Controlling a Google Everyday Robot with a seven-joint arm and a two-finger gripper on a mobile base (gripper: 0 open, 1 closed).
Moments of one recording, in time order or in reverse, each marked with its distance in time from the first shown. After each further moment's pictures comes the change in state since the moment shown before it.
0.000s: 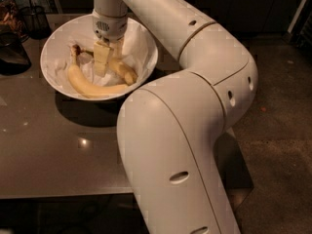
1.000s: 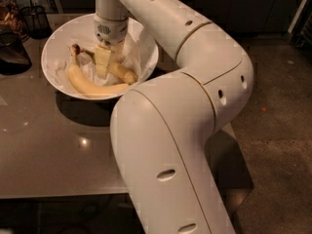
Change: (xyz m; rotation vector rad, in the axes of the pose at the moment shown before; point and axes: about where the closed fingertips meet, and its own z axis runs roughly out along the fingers) arm 0.003 -0.006 0.013 -0.018 0.016 0.002
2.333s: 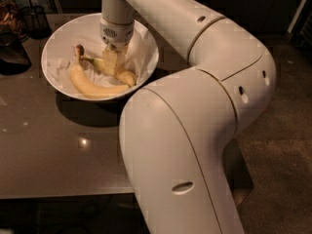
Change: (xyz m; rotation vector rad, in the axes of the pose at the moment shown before) arm 0.011 -0.002 0.001 0.035 -0.030 0.004
